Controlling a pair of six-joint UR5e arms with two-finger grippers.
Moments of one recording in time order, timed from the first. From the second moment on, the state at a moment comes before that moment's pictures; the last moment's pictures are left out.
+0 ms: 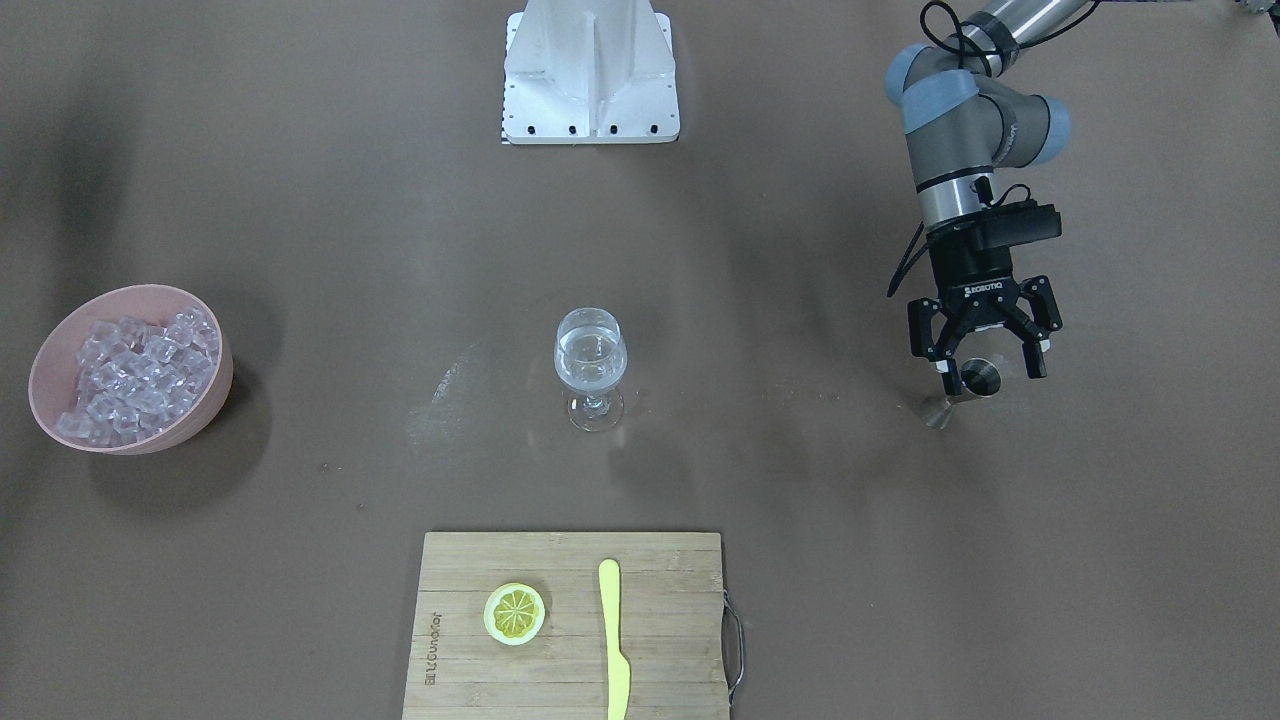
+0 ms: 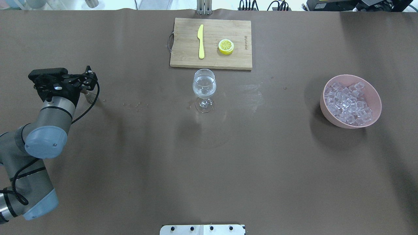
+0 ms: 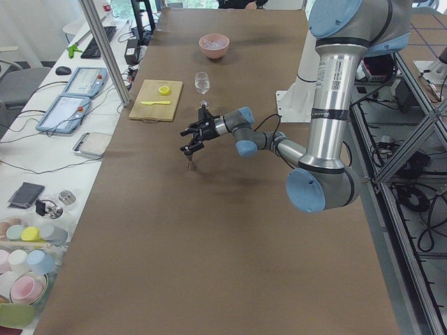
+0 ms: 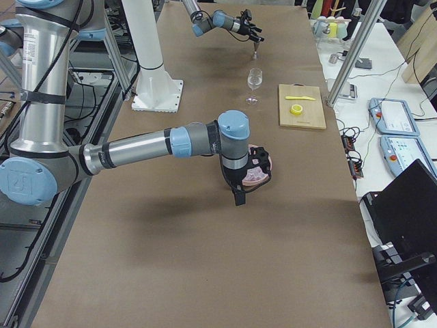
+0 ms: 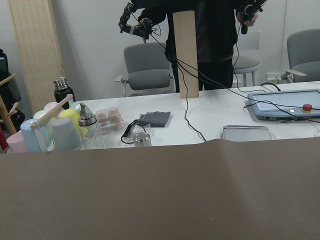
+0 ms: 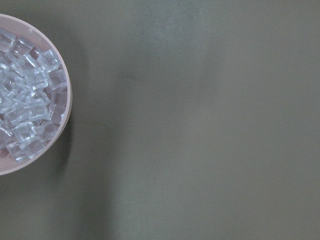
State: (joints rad) left arm -0.52 -1.70 -1.71 -2.30 -0.76 -1.23; right arm 1.48 -1.71 1.97 -1.65 2.24 -0.07
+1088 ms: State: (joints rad) left arm -0.50 -1.70 -1.64 -2.32 -0.76 -1.29; right arm 1.48 -1.71 1.97 -1.65 2.24 -0.07
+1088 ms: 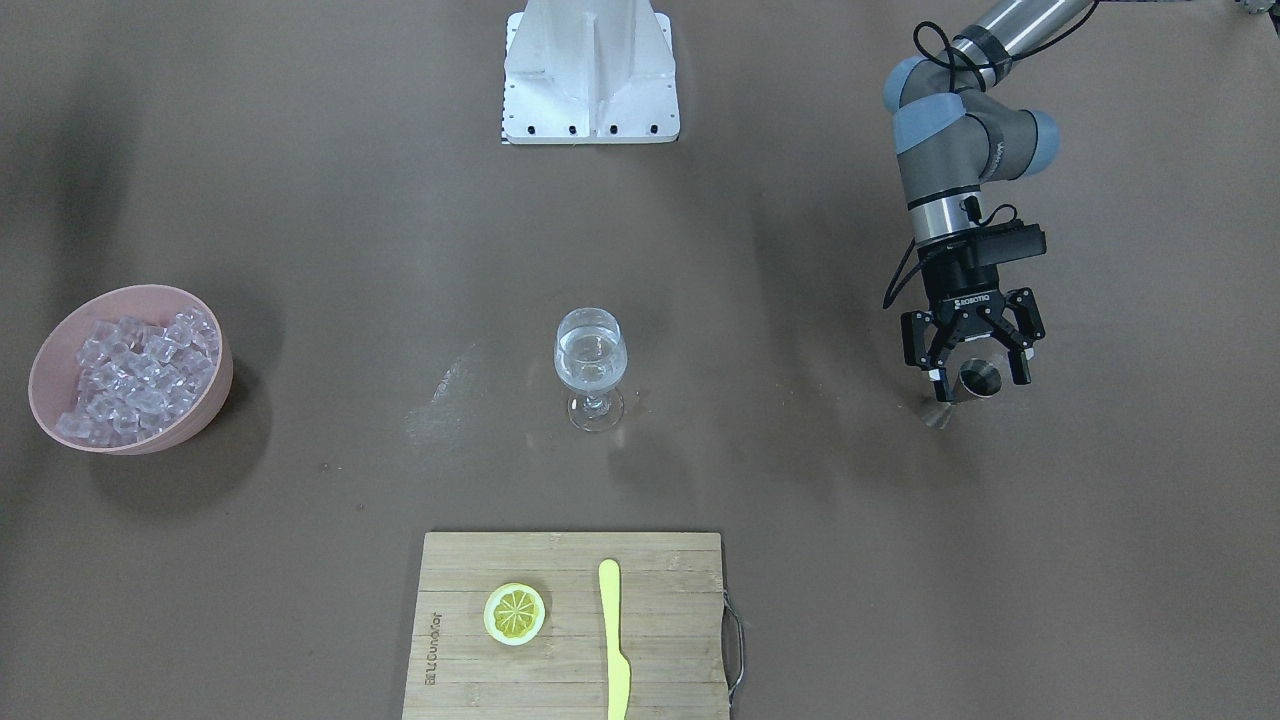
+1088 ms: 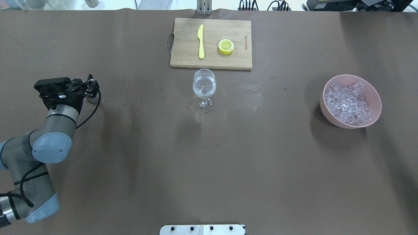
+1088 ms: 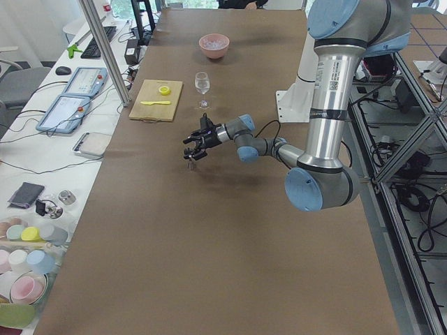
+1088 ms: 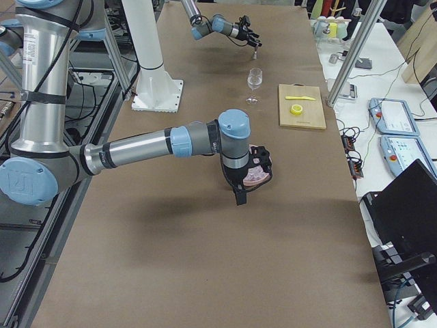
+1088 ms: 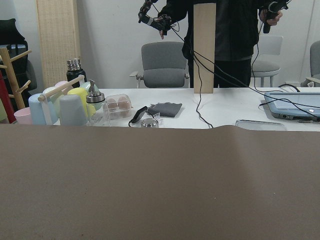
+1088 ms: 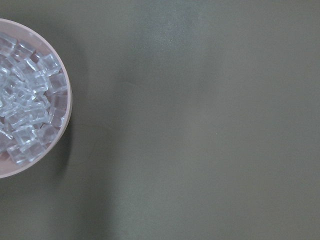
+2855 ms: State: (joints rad) left arm -0.46 -1.71 -1.53 -2.41 -0.77 -1.29; right arm 1.48 -1.71 1.97 -1.65 2.24 -0.07
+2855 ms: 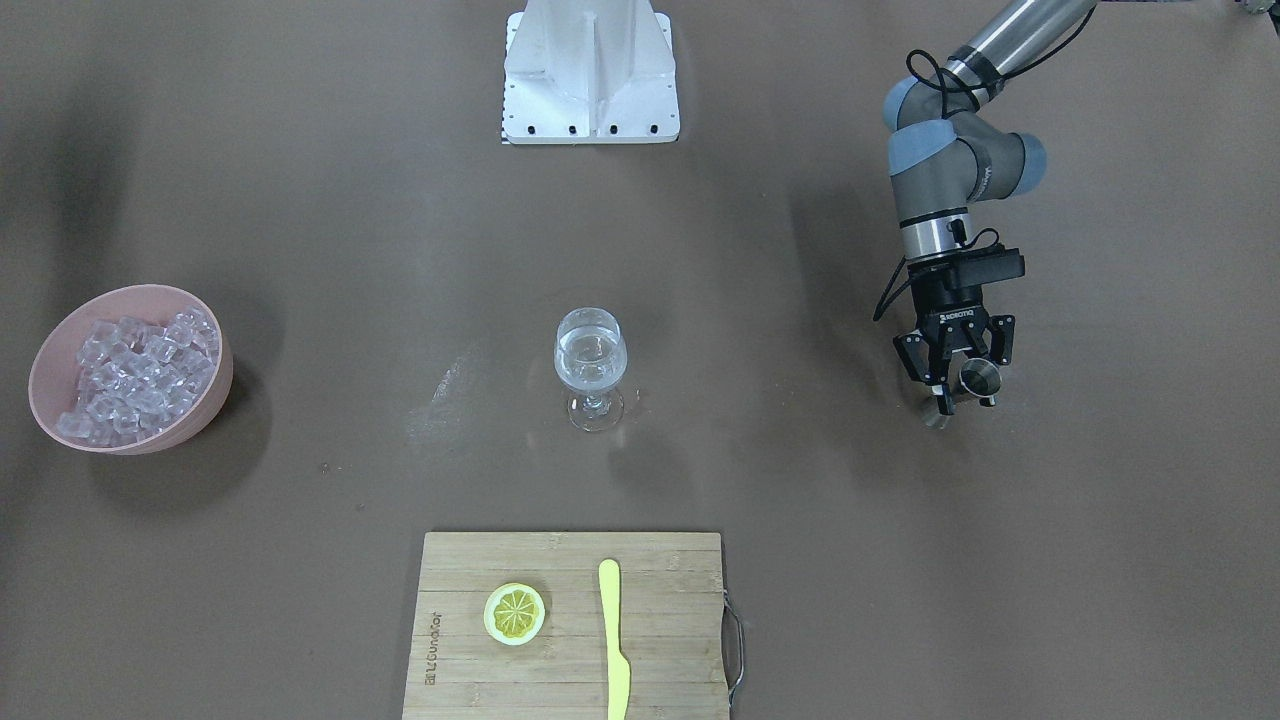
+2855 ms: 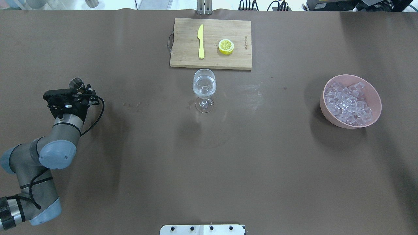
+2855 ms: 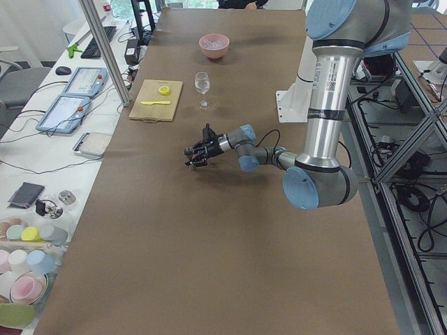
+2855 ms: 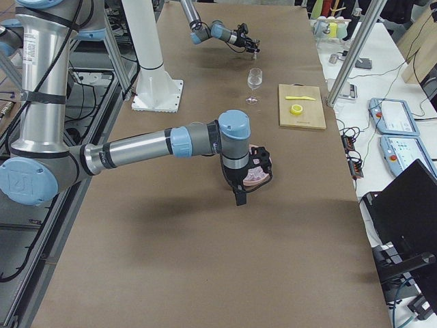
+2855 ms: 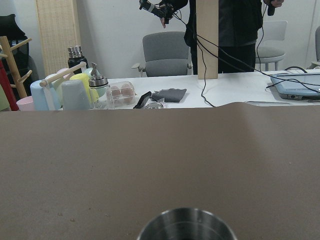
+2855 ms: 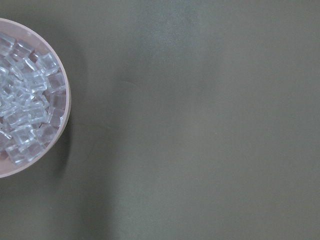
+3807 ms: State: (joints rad) left arm -0.46 -1.71 -1.53 -2.46 -0.77 -1.28; right arm 1.48 -1.70 1.97 -1.65 2.24 -0.07
